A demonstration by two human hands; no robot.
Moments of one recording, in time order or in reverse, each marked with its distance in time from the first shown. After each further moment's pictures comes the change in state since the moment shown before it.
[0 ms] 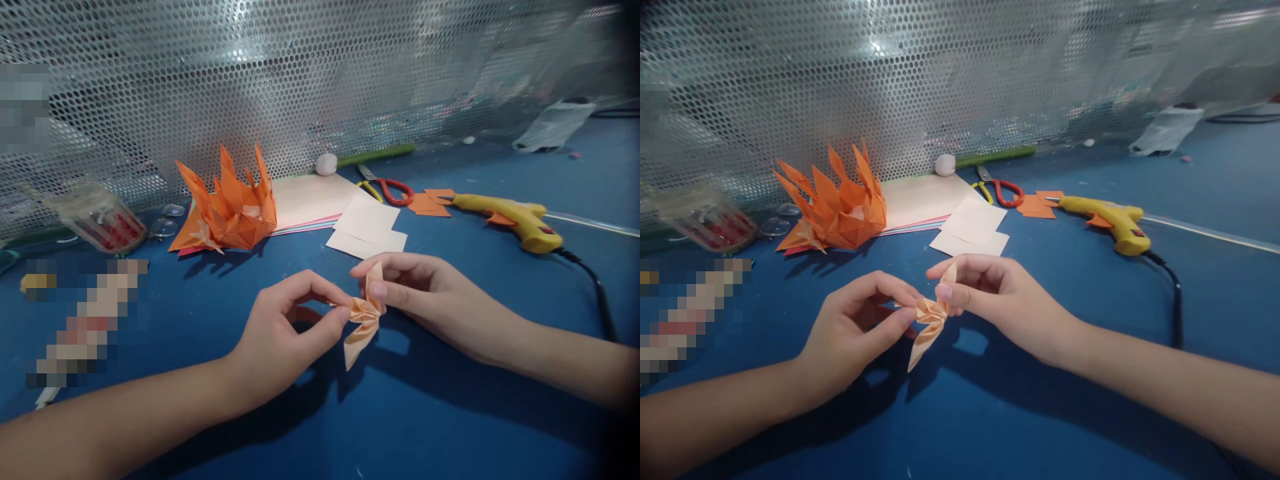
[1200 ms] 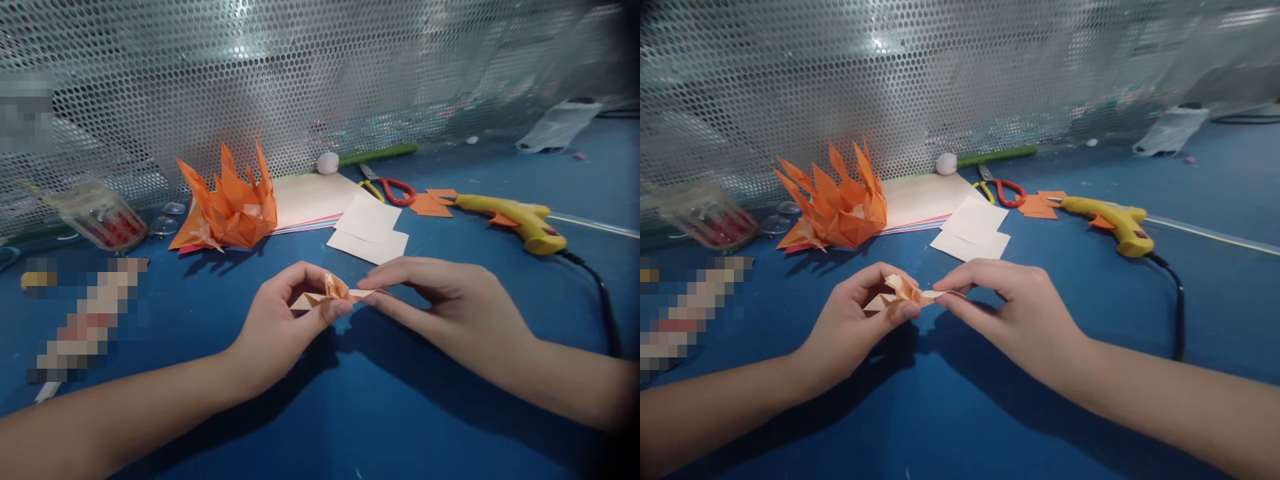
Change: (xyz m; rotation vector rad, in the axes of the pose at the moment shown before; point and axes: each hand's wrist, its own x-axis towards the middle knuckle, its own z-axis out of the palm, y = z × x) left_hand 0.007 -0.001 -0.002 -0.160 0.019 -0.135; right_hand -0.011 -0.003 0.001 -0.615 0.176 -0.396
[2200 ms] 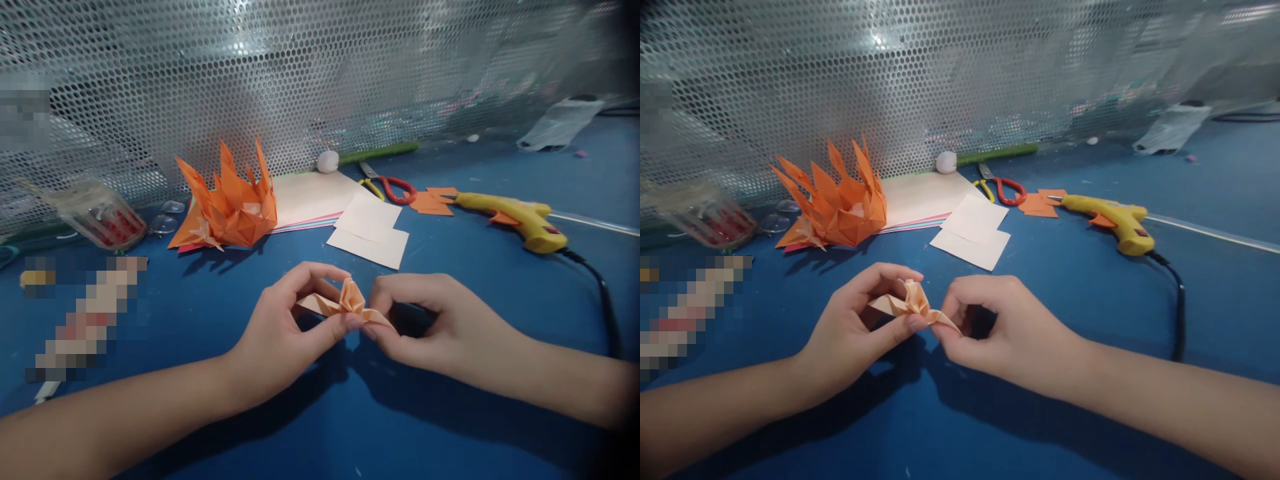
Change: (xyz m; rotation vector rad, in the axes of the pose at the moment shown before) left_hand -0.007 0.000 0.002 0.162 -0.055 0.081; right_hand -0.002 -0.004 0.004 0.105 -0.253 -0.016
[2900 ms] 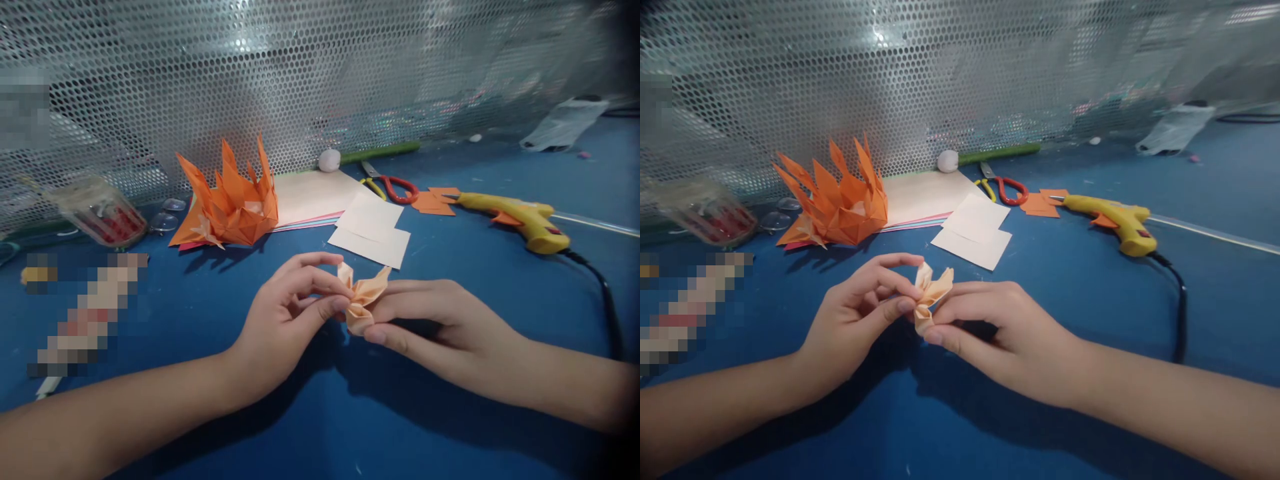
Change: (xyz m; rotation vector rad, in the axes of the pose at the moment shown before) left_hand 0.002 -0.004 -0.002 -0.072 0.075 0.109; right_hand 0.000 -0.002 -0.003 0.005 -0.067 -0.112
